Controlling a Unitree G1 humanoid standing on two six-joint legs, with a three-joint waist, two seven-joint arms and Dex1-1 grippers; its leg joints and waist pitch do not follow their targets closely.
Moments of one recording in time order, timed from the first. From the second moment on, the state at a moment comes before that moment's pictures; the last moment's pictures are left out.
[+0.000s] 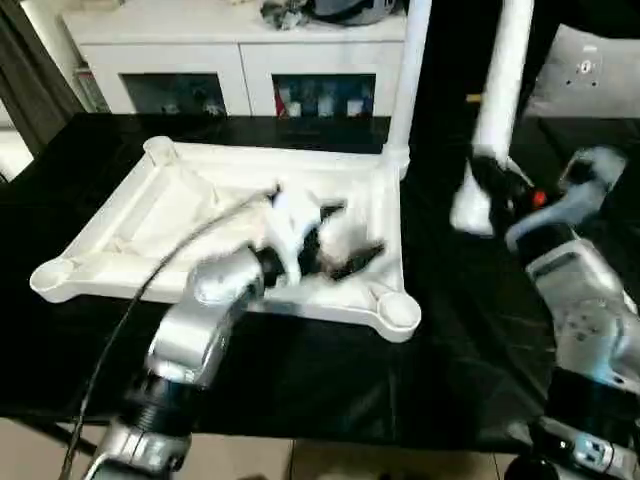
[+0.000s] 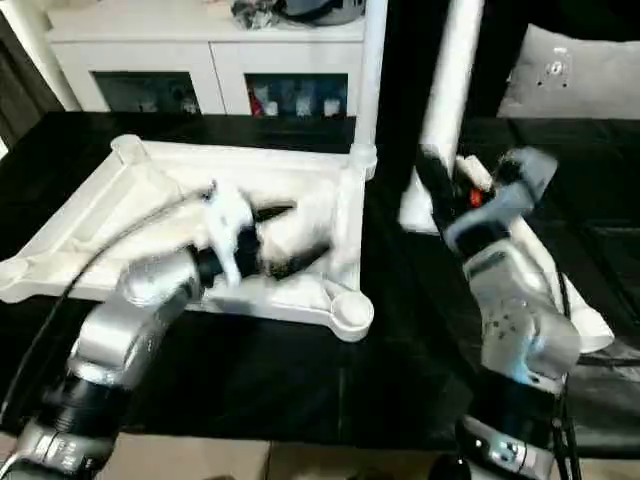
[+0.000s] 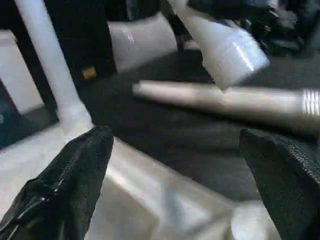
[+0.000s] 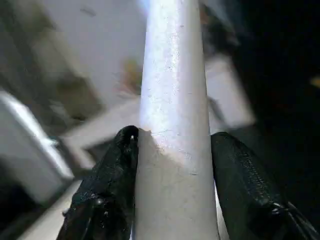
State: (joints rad) left arm -0.46 0.14 -0.13 0.03 -0.24 0.29 -0.69; right arm -0.45 -0.08 -0.47 -0.12 0.54 0.60 0.43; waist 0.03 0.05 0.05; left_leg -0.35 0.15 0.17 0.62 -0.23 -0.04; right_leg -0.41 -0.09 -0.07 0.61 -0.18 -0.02
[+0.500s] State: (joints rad) left arm -0.63 -0.07 0.13 0.03 -0.75 0.58 -0.59; right arm -0.31 -0.13 -0.34 -0.20 0.78 0.73 0.74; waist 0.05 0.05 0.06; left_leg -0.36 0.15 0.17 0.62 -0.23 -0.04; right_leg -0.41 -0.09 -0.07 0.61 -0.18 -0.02
